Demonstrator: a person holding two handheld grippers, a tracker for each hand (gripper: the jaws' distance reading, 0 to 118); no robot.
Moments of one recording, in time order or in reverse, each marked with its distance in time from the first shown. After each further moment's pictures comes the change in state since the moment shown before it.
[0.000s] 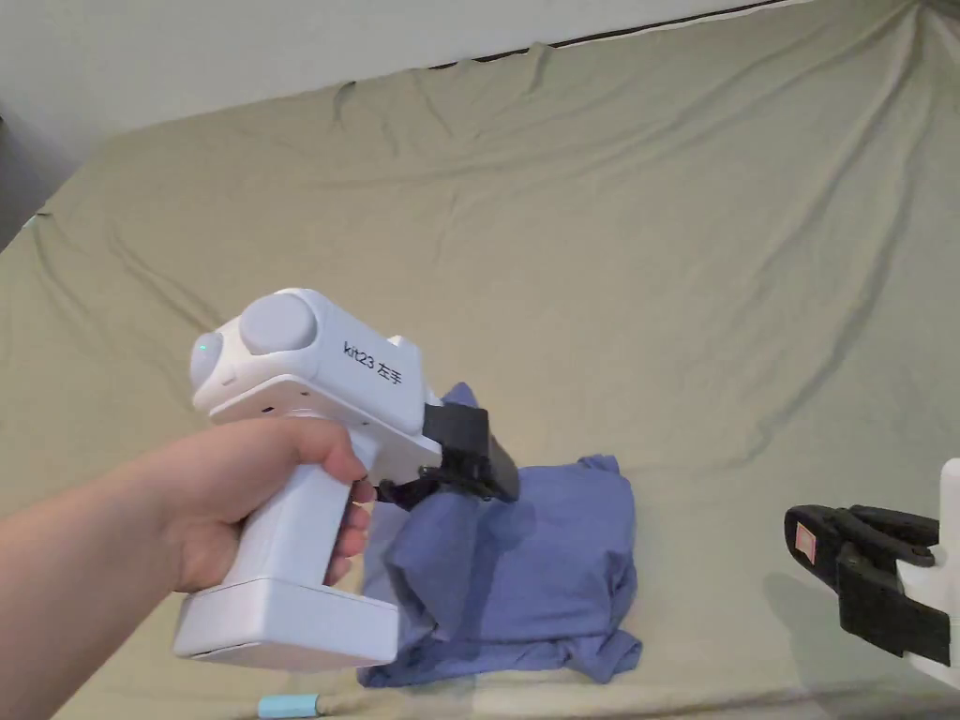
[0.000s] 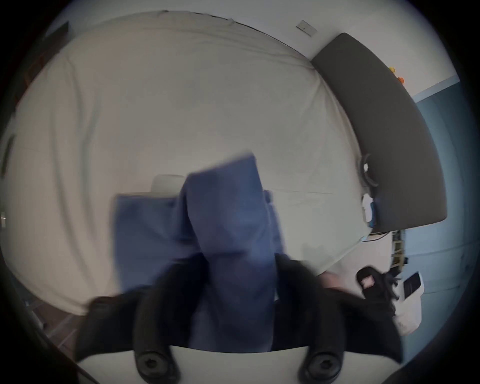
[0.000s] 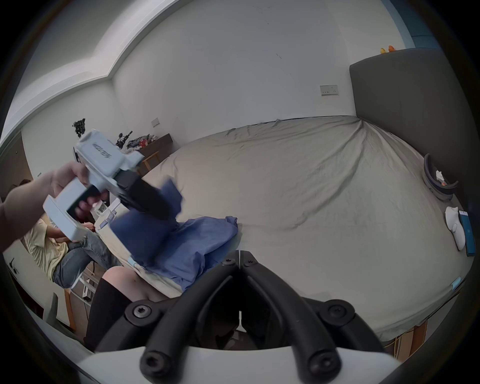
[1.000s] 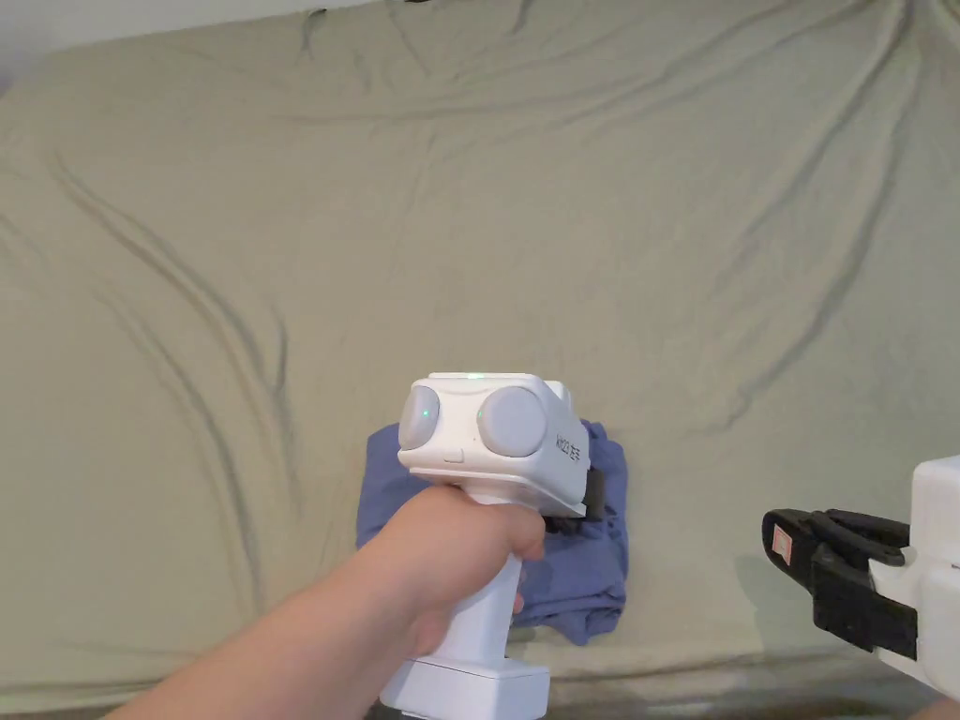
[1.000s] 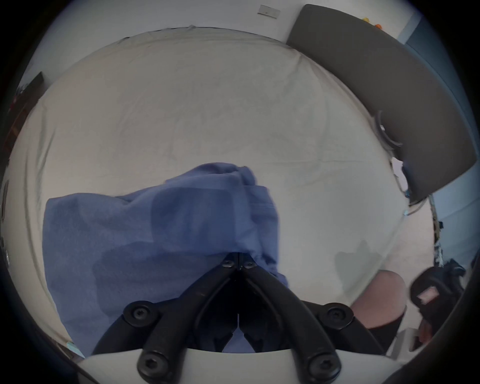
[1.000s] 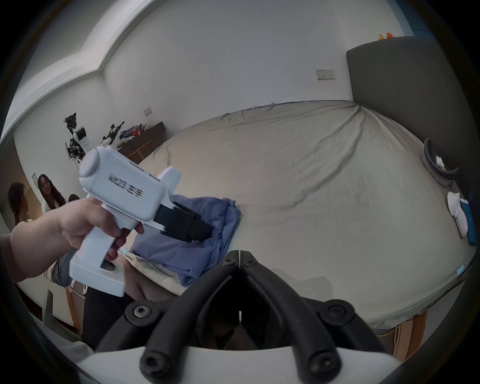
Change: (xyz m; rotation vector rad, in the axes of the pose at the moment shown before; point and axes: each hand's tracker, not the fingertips) left arm 0.039 -0.039 -0.108 0.055 0.146 -0.251; right arm 0.000 -0.011 -0.020 -0.094 -0.026 -0.023
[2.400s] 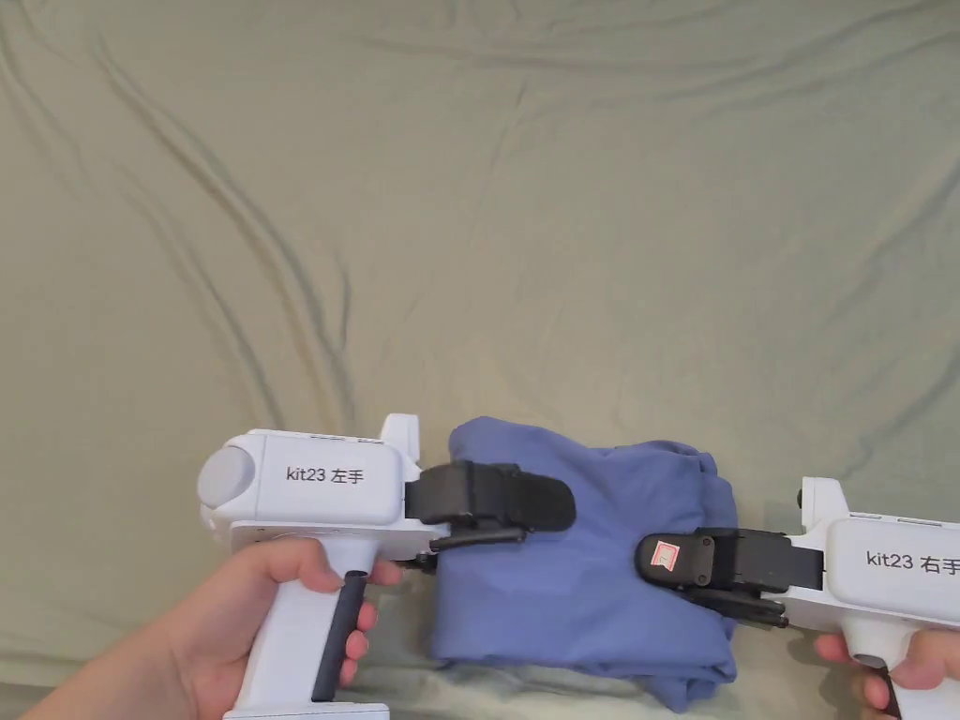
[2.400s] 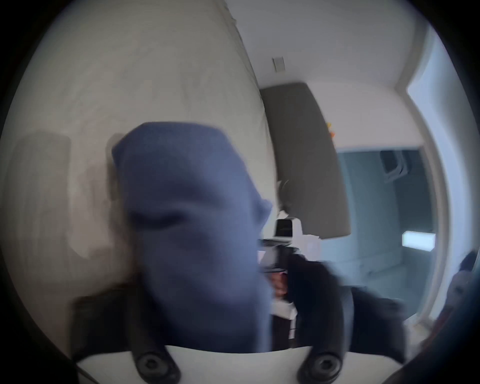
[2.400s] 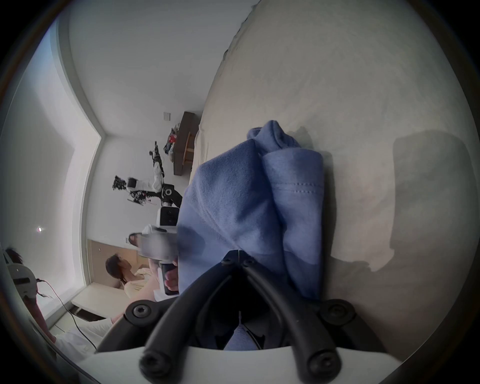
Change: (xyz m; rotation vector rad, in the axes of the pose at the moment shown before) left arm -0.228 -0.055 -0.014 0.112 -0.823 0.404; right arm 0.044 -0.015 -0.233 -0.371 0.616 -0.600
